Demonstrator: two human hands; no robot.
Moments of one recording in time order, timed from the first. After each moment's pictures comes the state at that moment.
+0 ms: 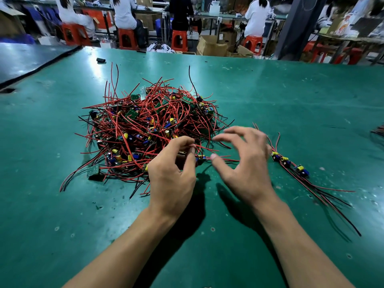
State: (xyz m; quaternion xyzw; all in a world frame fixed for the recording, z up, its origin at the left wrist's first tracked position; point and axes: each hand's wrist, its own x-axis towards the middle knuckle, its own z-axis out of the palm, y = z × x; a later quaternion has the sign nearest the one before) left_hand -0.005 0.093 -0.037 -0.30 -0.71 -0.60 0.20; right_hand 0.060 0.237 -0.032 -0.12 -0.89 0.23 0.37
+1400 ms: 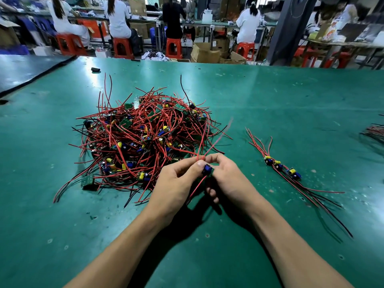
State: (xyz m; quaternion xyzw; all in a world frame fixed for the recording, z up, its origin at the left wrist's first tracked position) left_hand -0.003 0.098 -0.036 -0.22 -0.61 -0.73 -0.22; right_hand 0.051 0.228 -0.041 -0.19 -0.65 0.73 0.08
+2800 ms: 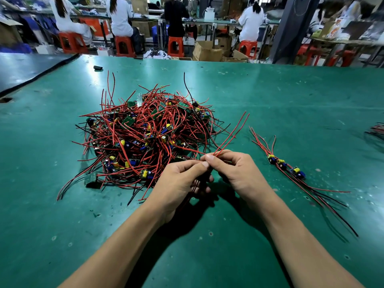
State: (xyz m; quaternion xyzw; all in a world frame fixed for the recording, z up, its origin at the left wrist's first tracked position) left_hand -0.004 0.095 -0.027 -0.17 -0.59 -0.72 -0.33; right_hand 0.058 0.240 -0.035 -0.13 -0.70 0.68 0.17
